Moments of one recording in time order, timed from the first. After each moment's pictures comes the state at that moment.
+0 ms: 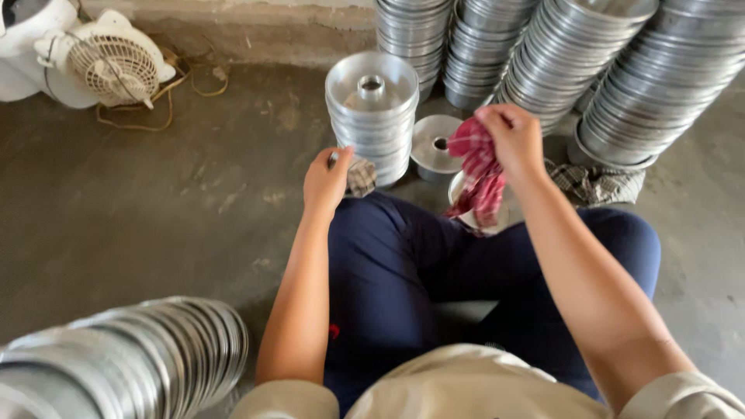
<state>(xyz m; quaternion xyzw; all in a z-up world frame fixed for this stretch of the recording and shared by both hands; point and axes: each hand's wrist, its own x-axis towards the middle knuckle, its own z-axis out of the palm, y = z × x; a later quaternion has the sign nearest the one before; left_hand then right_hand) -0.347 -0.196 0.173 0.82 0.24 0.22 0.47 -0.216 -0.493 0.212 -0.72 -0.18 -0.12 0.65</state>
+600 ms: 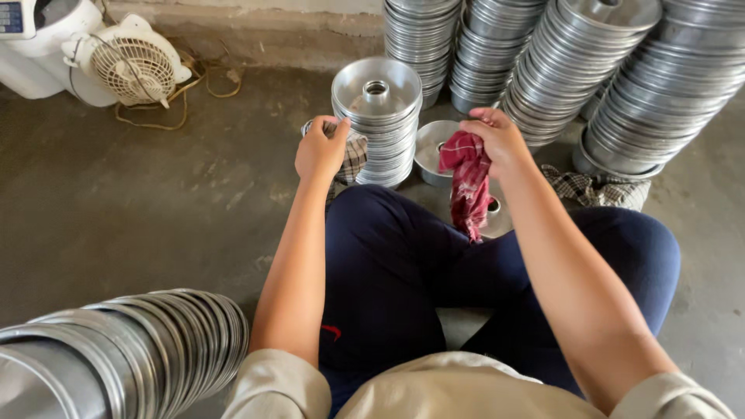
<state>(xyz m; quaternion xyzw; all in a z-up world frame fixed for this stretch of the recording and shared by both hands) -0.318 -0.186 0.221 0.85 0.30 0.20 0.37 -0.181 -0.477 0.196 -0.57 -0.08 0.13 0.81</state>
